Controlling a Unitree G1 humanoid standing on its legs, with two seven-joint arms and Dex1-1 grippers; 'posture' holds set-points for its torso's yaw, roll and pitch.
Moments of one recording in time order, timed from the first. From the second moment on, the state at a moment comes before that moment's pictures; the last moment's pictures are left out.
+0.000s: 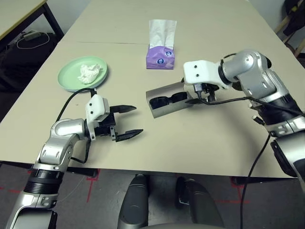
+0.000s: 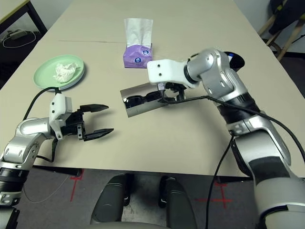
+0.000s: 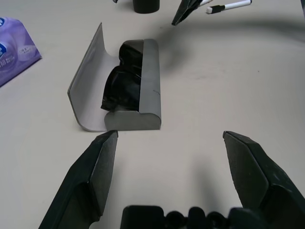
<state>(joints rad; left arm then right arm) -0.30 0.68 0.00 0.02 -0.37 0.12 -1.17 -0.84 -0.50 0.18 0.13 -0.06 0.32 1.27</state>
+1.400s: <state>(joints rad) -0.47 0.64 0.03 0.21 -0.31 0.08 -1.06 -0.34 -0.48 -0.12 0.16 0.34 0.03 0.98</state>
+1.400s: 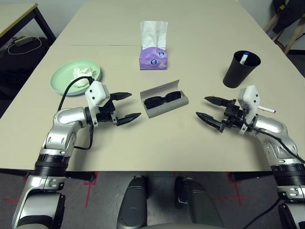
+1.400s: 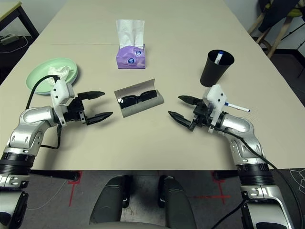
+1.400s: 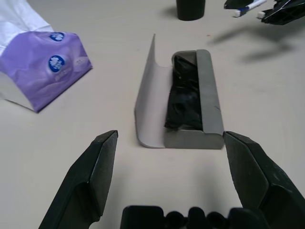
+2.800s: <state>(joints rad) -0.78 0.56 -0.05 0.68 -0.17 -0.08 -1.29 -0.34 -0.54 -0.13 0.02 0.39 0.11 0.90</state>
